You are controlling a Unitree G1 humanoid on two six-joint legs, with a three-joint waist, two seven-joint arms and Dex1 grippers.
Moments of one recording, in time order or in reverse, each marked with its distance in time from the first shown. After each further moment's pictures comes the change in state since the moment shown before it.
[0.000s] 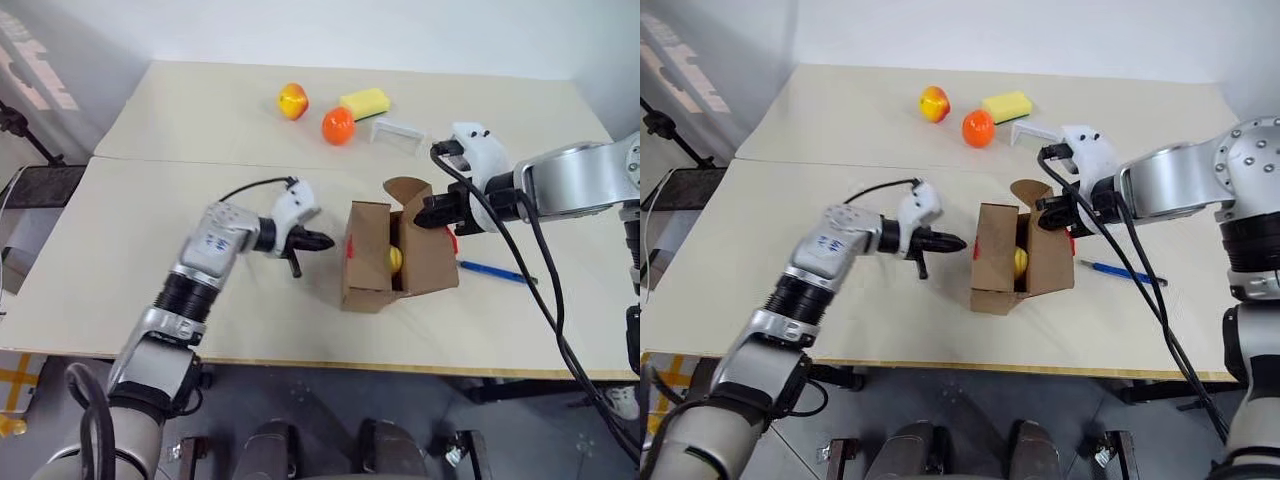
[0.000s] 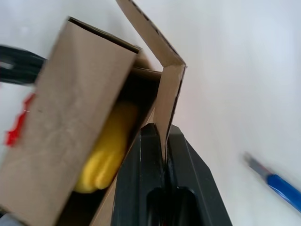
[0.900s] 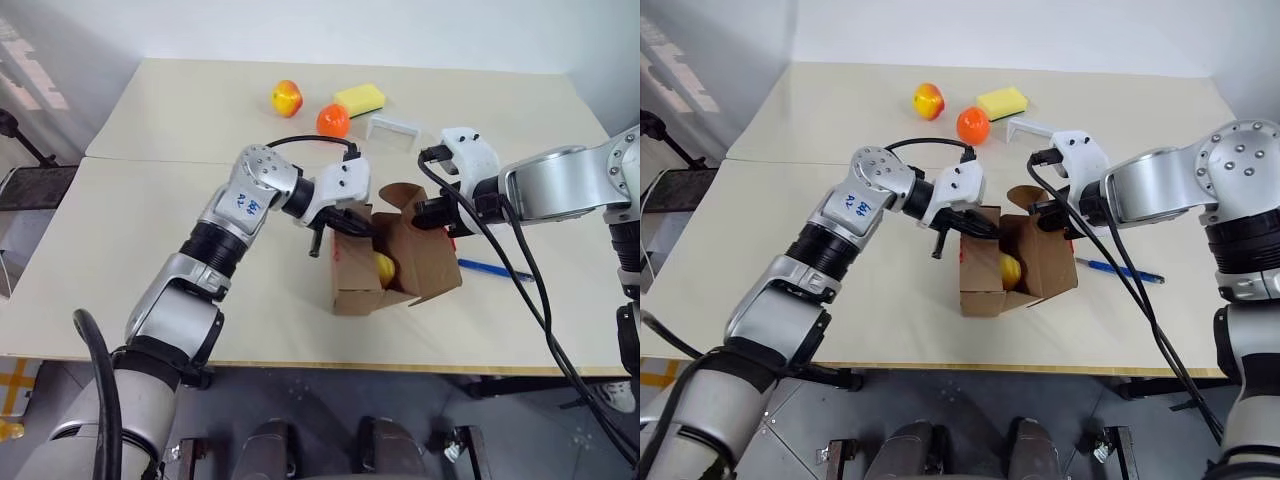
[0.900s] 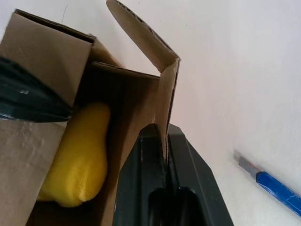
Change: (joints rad) left arm -0.283 -0.056 -0.208 0.307 0.172 -0.529 -0.248; right arm -0.007 0.028 0.027 -0.020 0.003 -0.021 -0.063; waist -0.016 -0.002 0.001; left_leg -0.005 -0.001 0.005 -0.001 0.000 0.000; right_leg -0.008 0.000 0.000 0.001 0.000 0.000
